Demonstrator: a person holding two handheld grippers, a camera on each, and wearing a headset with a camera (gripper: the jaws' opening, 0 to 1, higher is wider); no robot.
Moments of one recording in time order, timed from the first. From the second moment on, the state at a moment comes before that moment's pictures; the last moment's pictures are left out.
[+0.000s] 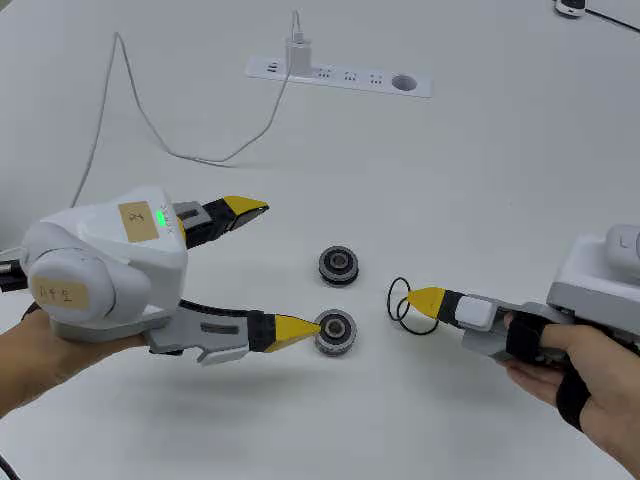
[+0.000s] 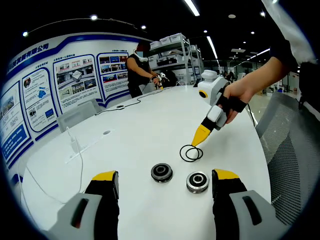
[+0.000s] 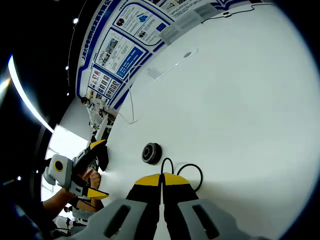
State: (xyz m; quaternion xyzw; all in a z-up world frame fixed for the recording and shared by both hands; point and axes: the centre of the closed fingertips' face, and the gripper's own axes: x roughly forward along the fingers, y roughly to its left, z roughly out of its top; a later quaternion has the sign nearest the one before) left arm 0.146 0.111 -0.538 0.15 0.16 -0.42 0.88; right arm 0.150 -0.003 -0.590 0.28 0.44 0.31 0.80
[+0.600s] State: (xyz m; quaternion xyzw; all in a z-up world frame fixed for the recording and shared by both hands) left arm 0.144 0.111 -0.540 0.14 0.16 -0.42 0.88; right arm 0.155 -0.039 -0.611 0.29 0.45 0.24 0.81
